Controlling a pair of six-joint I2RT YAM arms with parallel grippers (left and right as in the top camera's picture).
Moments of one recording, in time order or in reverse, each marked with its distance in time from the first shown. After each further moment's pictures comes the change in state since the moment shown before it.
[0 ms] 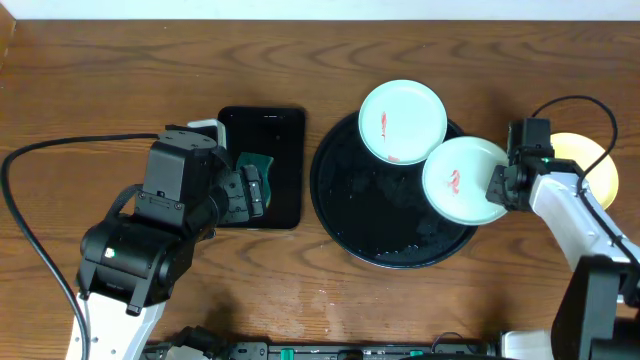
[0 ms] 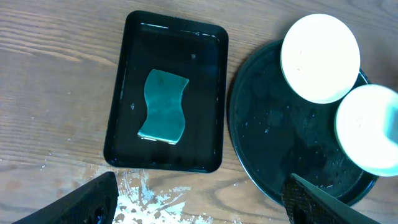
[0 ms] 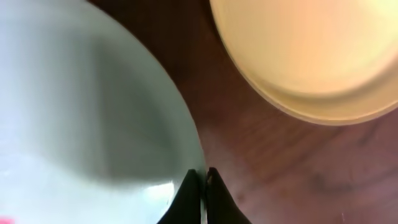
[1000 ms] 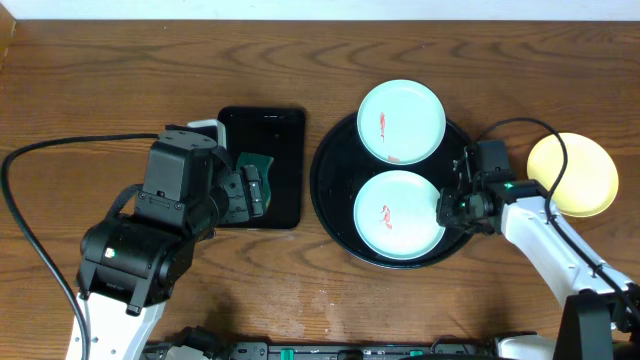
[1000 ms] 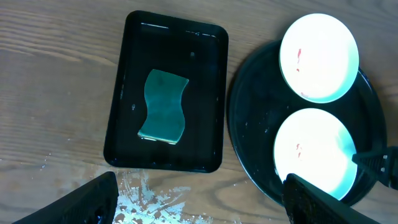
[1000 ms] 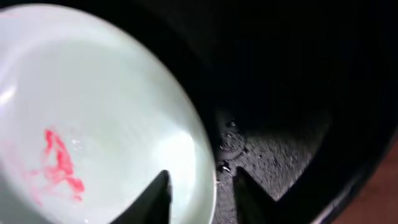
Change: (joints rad) left arm 0.000 0.000 0.000 0.000 0.000 0.000; right arm 0.212 -0.099 -0.129 0.036 -0.406 0.035
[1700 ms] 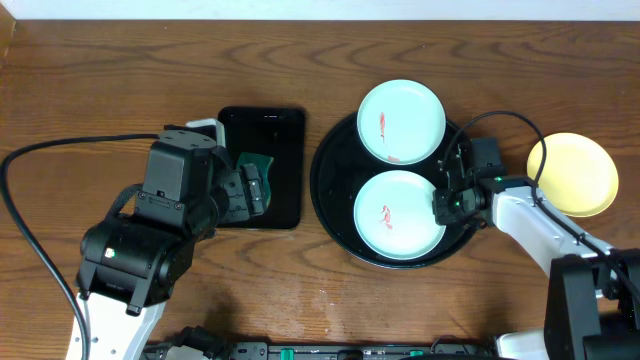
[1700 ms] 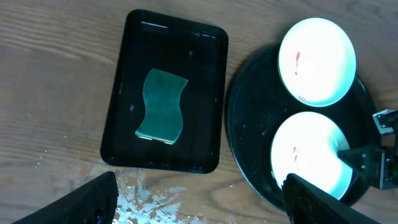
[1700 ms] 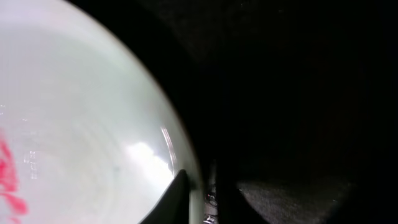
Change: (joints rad) left arm 0.000 0.000 0.000 0.003 0.001 -0.032; right arm 0.000 0.129 -0.002 0.117 0.012 -0.231
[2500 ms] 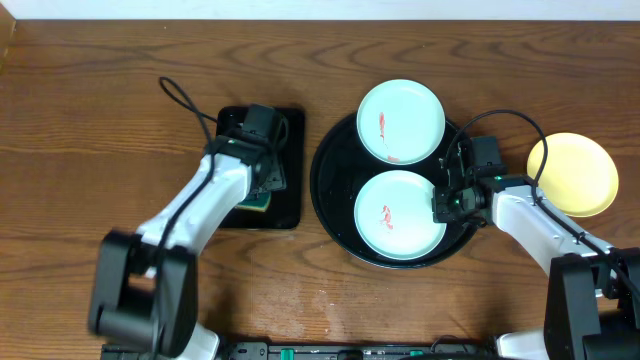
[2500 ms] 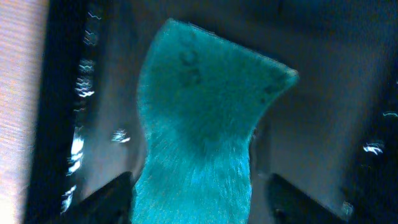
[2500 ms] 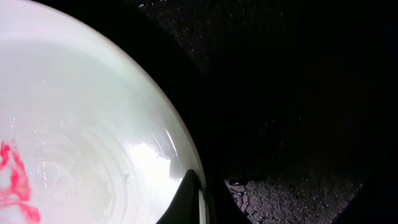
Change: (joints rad) left arm 0.022 0.687 -0.209 0.430 -0.149 -0.048; right arm 0.000 0.001 0.005 0.004 0.000 0.043
